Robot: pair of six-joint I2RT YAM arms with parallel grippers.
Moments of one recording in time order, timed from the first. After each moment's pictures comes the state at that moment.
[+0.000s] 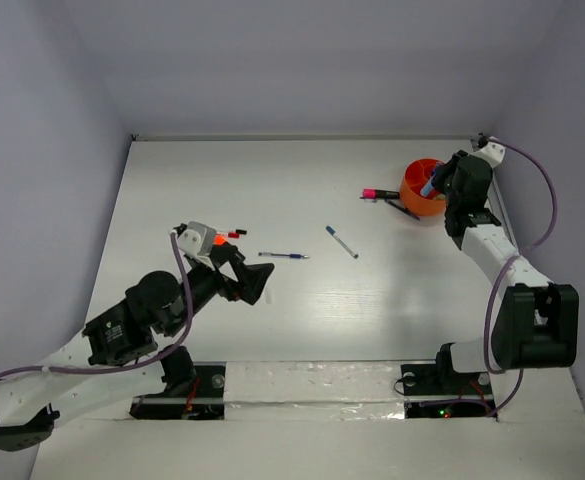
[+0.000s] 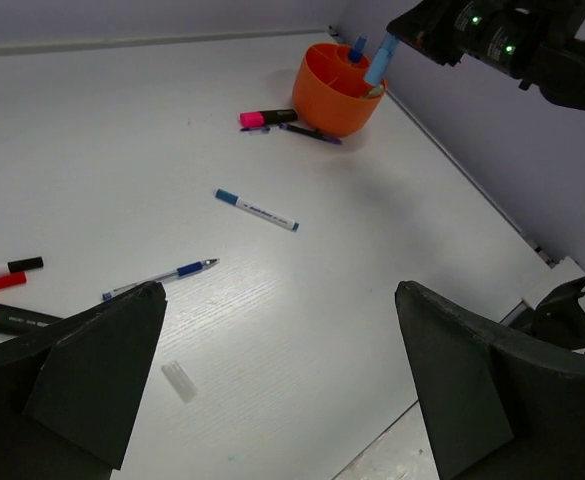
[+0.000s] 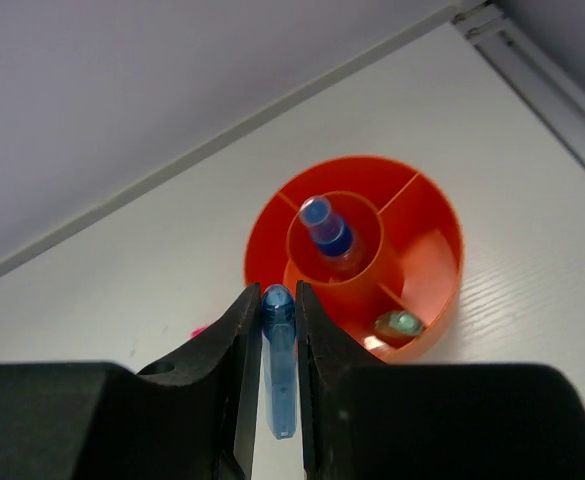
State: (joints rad) left arm -1.12 0.52 0.79 -0.37 -0.44 -0.37; right arm 0.01 1.36 0.91 0.23 0.25 0.46
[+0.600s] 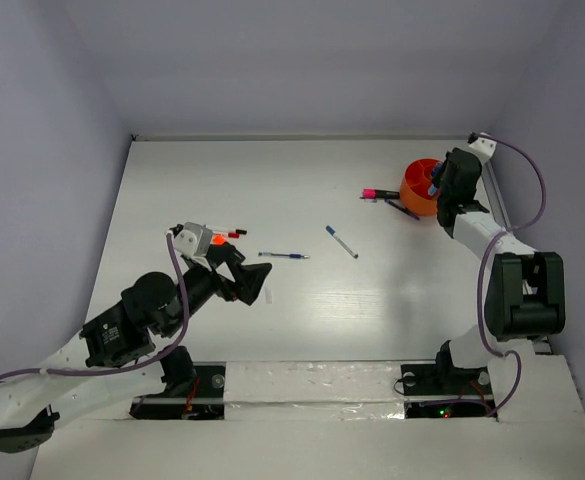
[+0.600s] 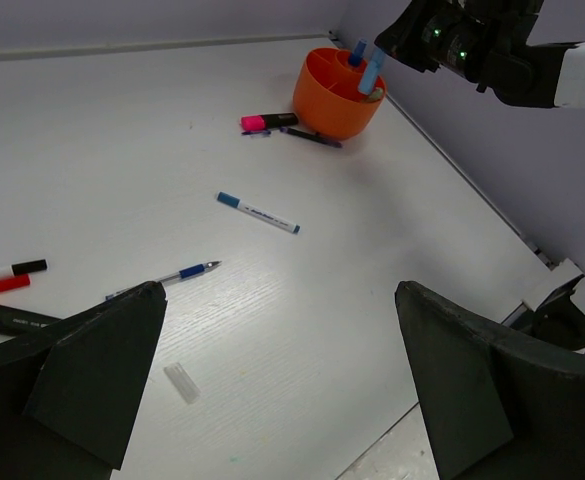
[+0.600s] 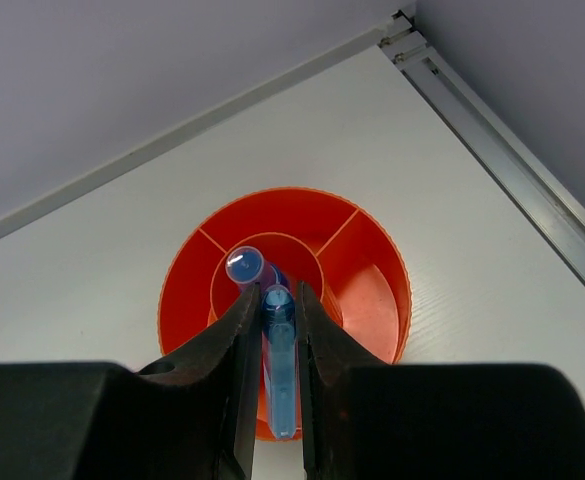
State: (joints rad) left arm -1.11 0.49 0.78 -0.37 -0.44 -0.36; right arm 0.01 1.55 0.99 0.32 0.40 0.31
